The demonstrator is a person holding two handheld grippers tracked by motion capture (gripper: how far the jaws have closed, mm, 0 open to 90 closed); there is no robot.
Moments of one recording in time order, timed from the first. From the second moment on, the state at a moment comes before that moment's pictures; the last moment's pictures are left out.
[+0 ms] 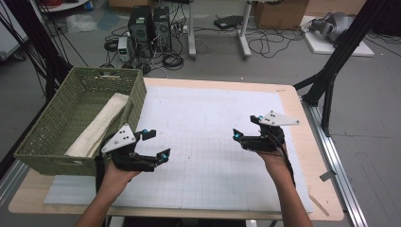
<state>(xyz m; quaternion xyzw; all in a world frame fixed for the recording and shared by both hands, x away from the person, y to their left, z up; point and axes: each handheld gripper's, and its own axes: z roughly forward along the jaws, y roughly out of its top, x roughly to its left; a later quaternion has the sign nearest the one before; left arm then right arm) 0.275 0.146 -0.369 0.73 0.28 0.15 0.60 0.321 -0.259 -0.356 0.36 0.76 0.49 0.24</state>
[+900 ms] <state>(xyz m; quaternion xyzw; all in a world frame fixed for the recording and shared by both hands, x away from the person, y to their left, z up) 0.281 0.108 -0.420 0.76 0.26 0.13 0.58 0.269 -0.330 -0.413 0.43 0.72 0.47 0.27</state>
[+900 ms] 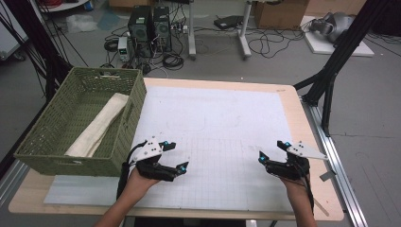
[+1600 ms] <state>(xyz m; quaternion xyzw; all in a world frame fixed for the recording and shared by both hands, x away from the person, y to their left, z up) 0.283 0.123 -0.422 0.75 0.28 0.15 0.58 0.268 -0.322 -0.414 0.42 0.73 0.46 0.28</state>
